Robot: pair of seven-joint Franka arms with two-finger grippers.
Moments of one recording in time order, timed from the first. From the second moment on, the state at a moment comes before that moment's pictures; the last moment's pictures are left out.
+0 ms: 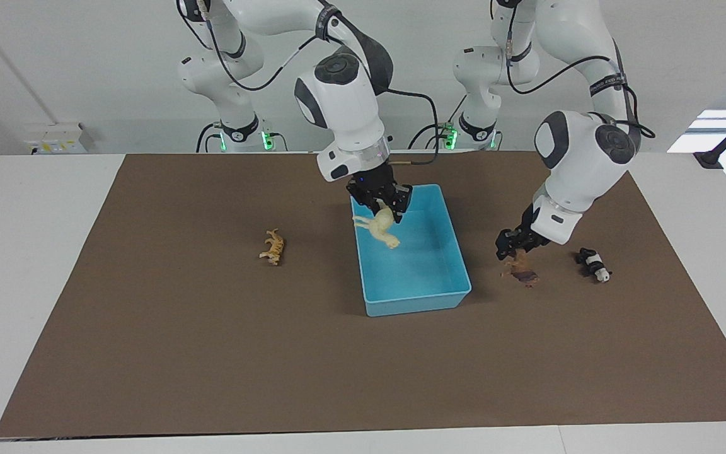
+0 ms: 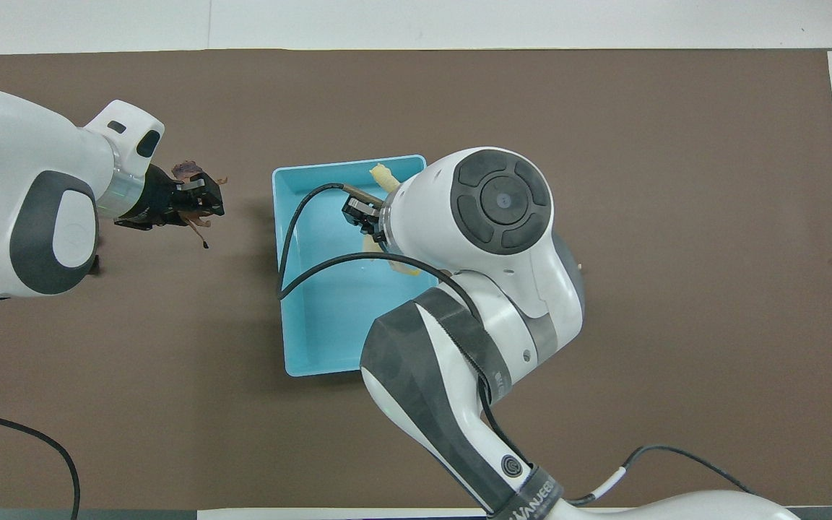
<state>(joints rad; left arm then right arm) -0.11 0.16 -0.07 -1.86 -0.21 2.04 -0.29 0.64 0.30 -0.02 -1.59 0.21 2.15 1.02</state>
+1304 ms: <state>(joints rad) -0.43 0.08 -0.07 -1.97 -0.31 2.14 -0.61 0.25 0.22 -0.06 -1.83 0.16 2.03 0.07</state>
